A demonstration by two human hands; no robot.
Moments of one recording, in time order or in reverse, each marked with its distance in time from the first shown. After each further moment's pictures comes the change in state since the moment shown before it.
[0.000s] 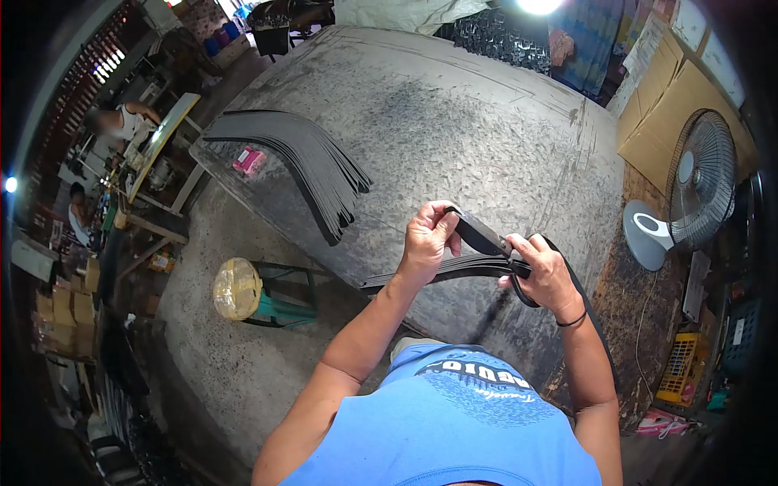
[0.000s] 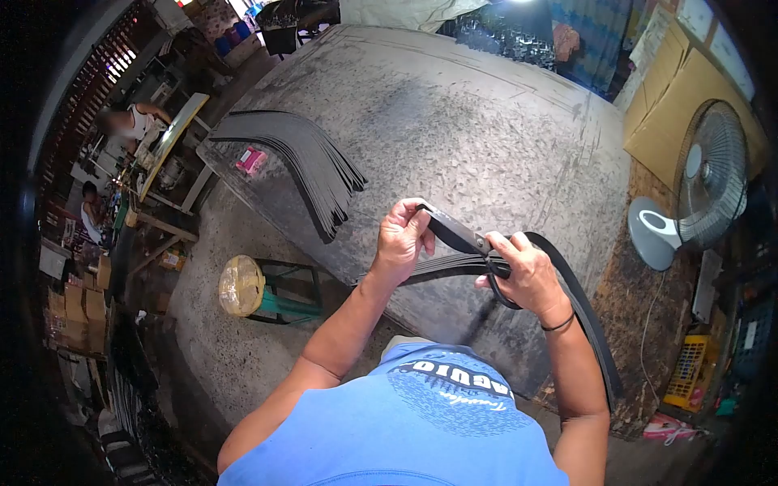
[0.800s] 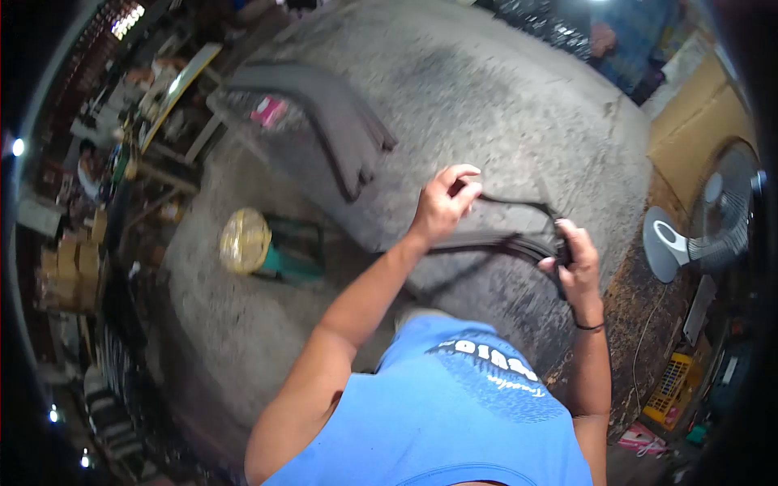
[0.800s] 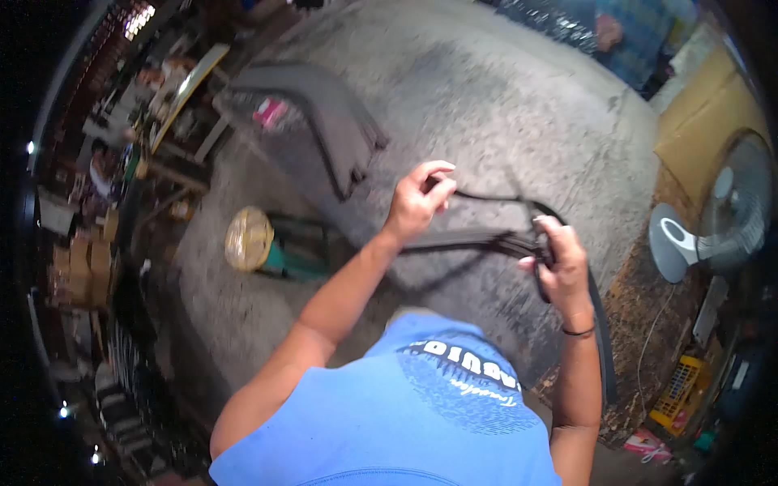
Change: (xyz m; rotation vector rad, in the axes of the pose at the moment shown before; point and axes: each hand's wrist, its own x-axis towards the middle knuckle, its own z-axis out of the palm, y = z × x) left_hand 0.010 -0.001 -0.028 0.524 0.065 0.159; right_hand -0.018 0.018 0.006 0.252 0.160 0.083
